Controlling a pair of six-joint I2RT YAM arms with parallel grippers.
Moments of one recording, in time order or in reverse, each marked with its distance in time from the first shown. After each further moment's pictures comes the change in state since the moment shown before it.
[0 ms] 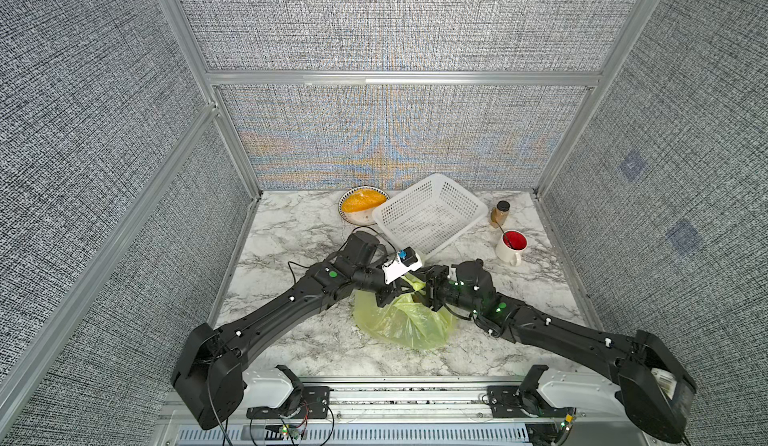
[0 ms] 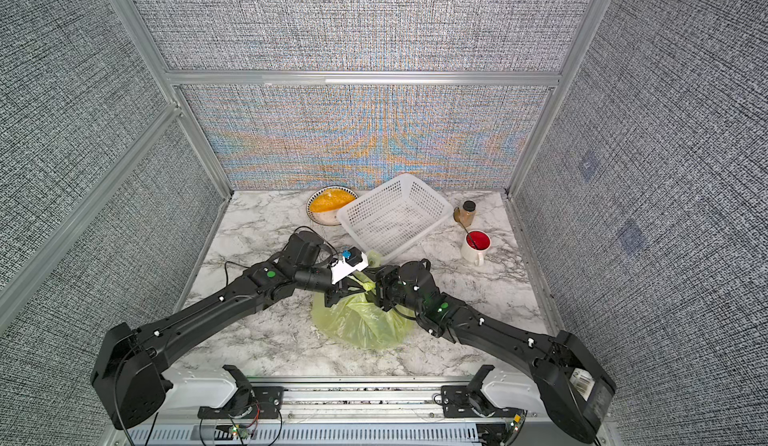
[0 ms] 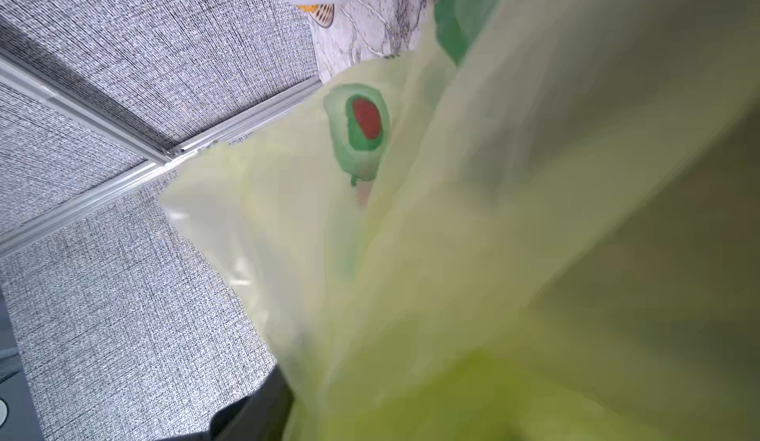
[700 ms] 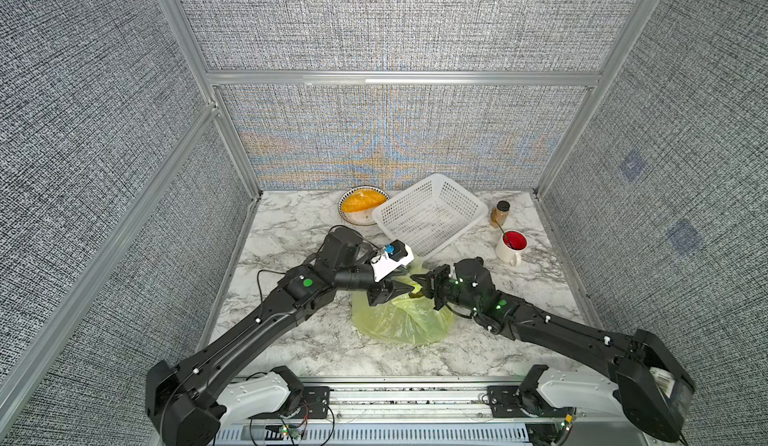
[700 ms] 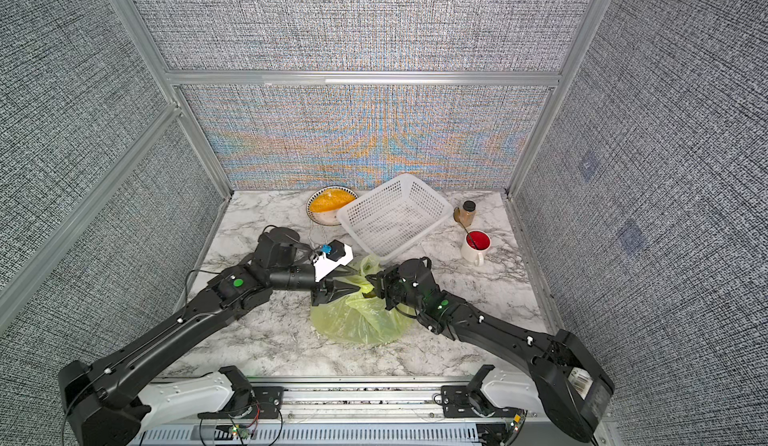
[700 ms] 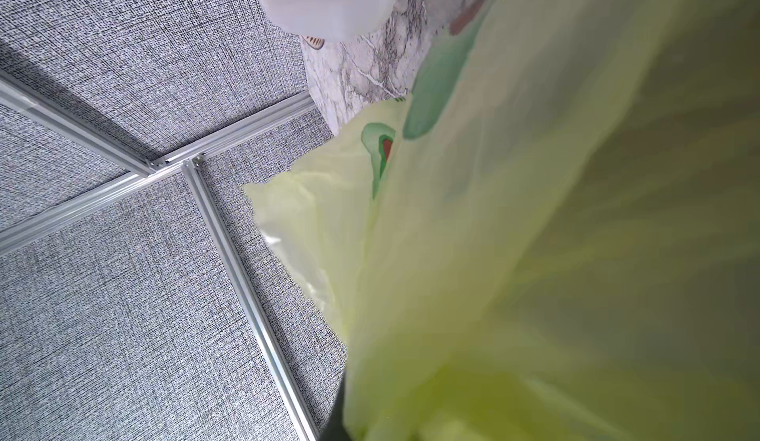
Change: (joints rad) left arm -0.006 -0.204 0.097 -0.082 -0.074 -0.031; right arm -0.029 0.016 0.030 -0.078 -0.023 -0.070
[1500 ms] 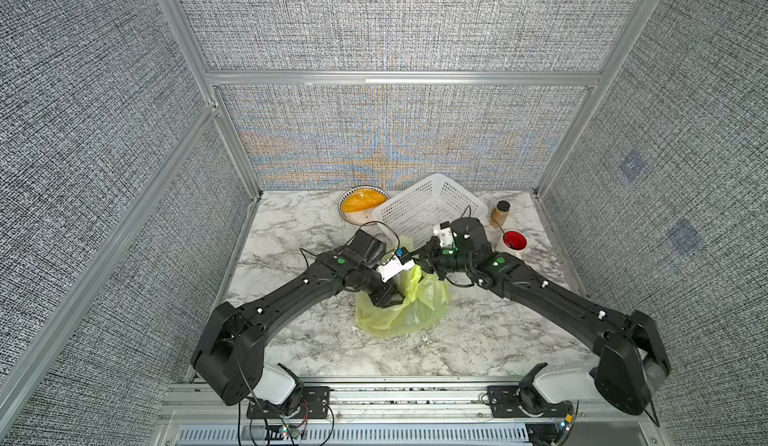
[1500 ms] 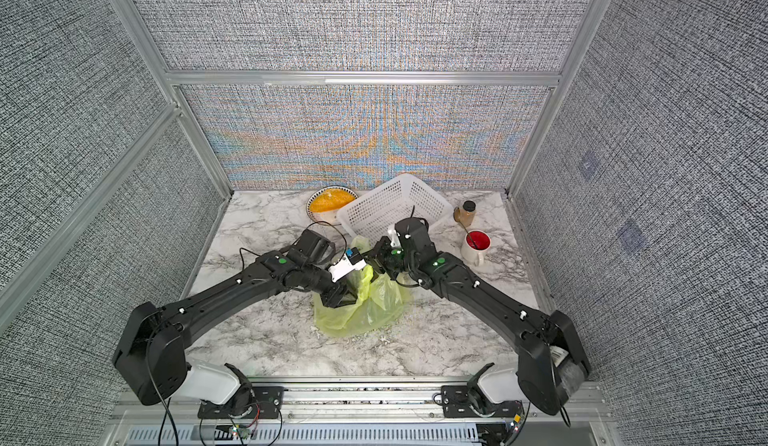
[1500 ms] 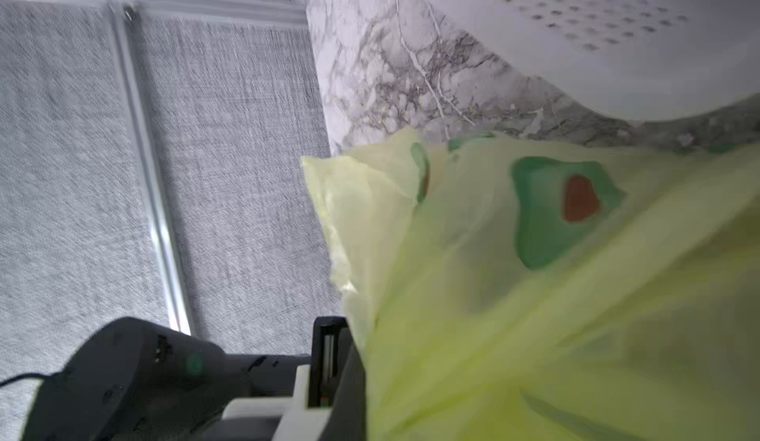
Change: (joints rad) left arm 0.047 0.352 -0.027 -0.158 0.079 -0.075; right arm -0.133 0.198 0.443 -0.417 -0.297 -0.653
